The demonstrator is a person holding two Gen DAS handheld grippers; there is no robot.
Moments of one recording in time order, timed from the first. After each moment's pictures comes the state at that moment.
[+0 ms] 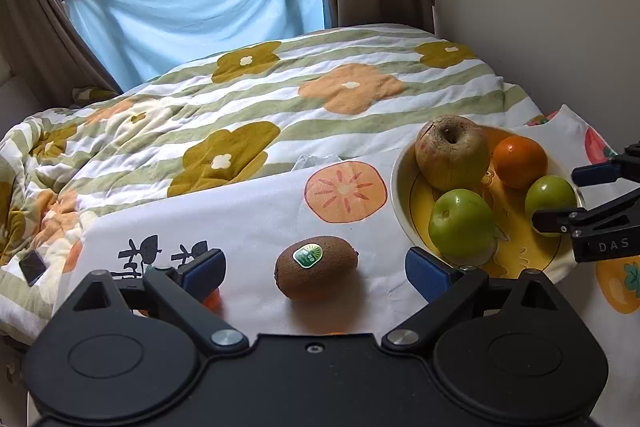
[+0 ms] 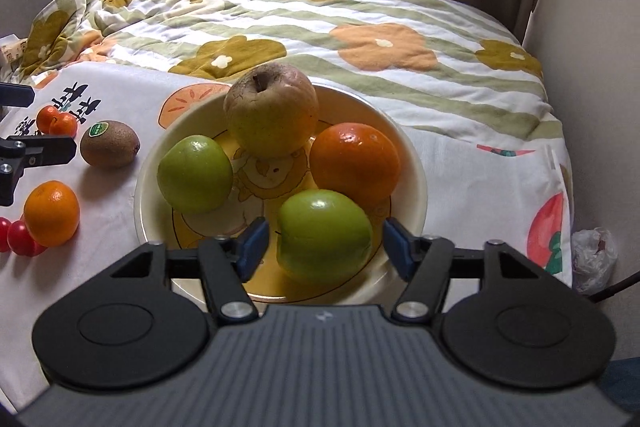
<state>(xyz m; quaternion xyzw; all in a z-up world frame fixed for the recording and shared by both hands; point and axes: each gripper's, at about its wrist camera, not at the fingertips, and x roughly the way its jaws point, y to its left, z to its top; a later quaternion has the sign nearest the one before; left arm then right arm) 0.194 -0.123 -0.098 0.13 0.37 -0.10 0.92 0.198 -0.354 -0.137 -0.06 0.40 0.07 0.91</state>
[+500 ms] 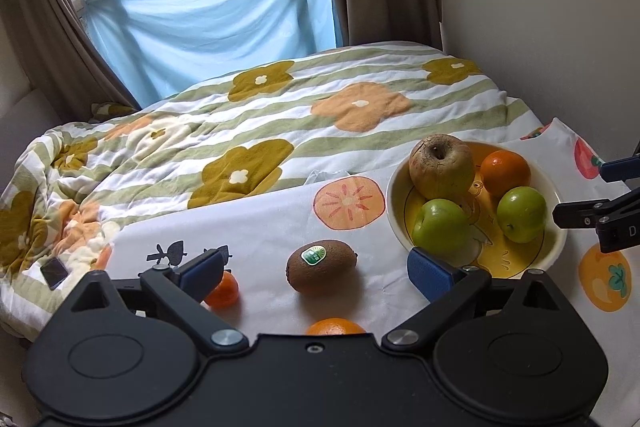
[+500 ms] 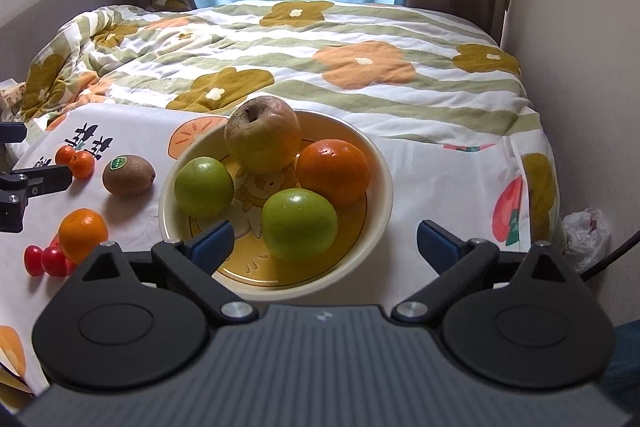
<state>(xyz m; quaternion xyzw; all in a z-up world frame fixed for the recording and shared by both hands) 0.157 -0.128 -0.070 0.14 0.34 -0.08 0.93 0.162 -0.375 -0.101 0.01 0.39 0.06 0.92</state>
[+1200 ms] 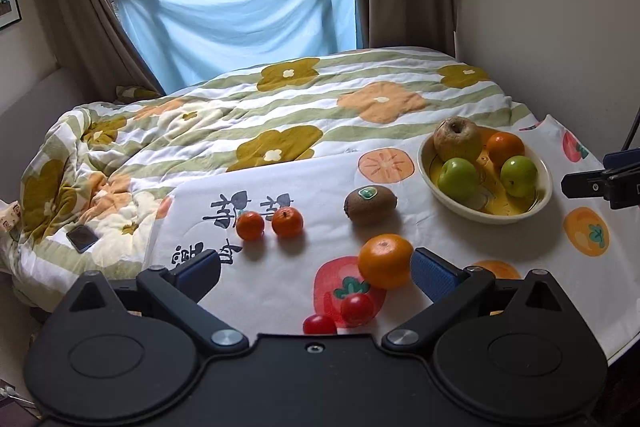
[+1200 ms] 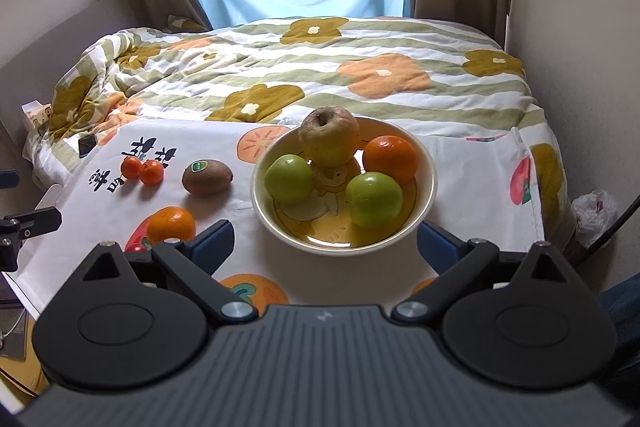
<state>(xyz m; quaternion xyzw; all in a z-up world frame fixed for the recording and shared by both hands) 0.075 -0.048 -0.045 0.11 0.35 -0.06 0.93 0.092 -0.319 -0.064 0.03 0.37 0.06 0.93</state>
